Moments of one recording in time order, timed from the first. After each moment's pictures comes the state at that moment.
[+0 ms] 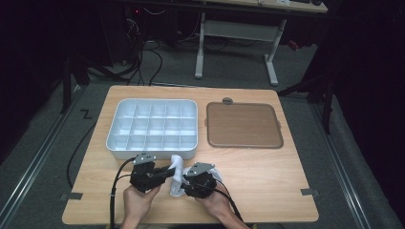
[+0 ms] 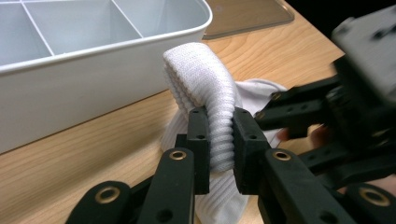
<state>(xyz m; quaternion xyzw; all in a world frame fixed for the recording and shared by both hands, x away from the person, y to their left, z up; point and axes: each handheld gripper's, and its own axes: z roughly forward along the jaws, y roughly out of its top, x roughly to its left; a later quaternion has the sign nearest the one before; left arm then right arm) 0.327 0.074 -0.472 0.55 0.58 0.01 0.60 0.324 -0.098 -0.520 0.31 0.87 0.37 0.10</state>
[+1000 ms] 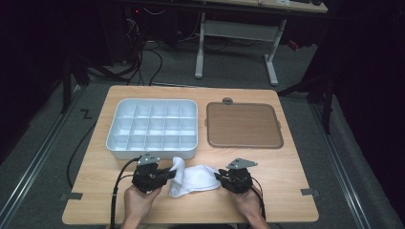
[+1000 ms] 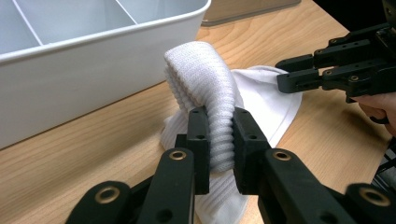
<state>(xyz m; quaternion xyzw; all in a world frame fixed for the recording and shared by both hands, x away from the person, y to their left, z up) 0.326 0.066 -0.476 0.58 0.57 0.01 0.58 0.324 -0.202 -0.517 0.43 0.81 0.37 0.14</state>
